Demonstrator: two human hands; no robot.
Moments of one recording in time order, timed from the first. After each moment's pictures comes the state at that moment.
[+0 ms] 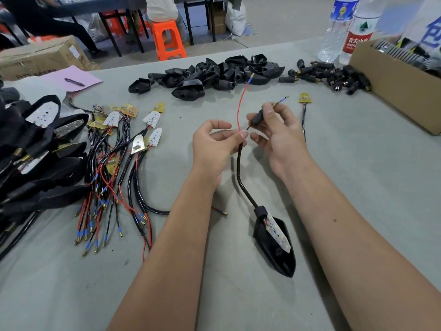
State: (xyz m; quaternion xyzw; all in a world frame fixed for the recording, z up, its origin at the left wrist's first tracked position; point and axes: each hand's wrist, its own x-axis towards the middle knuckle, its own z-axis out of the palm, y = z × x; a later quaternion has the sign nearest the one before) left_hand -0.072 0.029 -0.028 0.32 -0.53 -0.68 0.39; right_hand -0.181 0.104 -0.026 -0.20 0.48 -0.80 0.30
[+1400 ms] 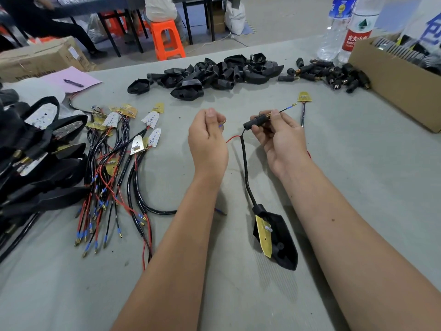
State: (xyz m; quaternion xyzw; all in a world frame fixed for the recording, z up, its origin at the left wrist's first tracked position) left_hand -0.080 0.028 -0.025 0.35 -0.63 -0.48 0.51; right_hand -0.185 0.098 -0.029 -0.09 0.43 -0.84 0.31
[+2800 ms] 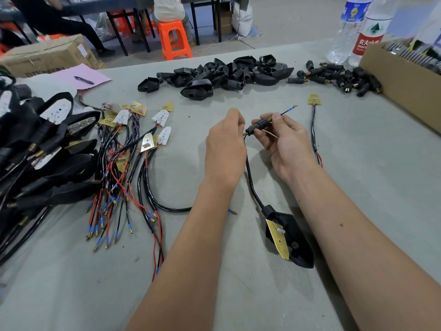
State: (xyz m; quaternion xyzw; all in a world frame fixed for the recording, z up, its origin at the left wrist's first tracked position) left_hand -0.069 0.031 -0.024 0.32 -0.83 -0.22 0.41; right_hand -0.175 0.097 -0.033 -0.15 0.44 -0.82 0.33
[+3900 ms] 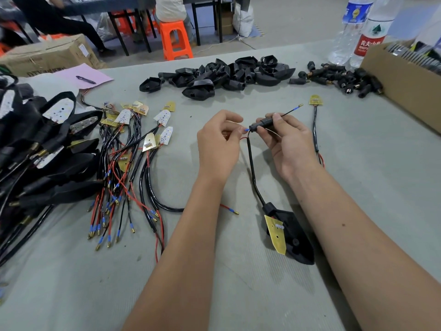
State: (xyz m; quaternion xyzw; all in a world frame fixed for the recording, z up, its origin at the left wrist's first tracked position) left_hand -0.061 0.020 -0.025 0.32 -0.72 -0.44 0.43; right_hand -0.176 0.096 -0.030 -0.12 0.42 -0.84 0.32
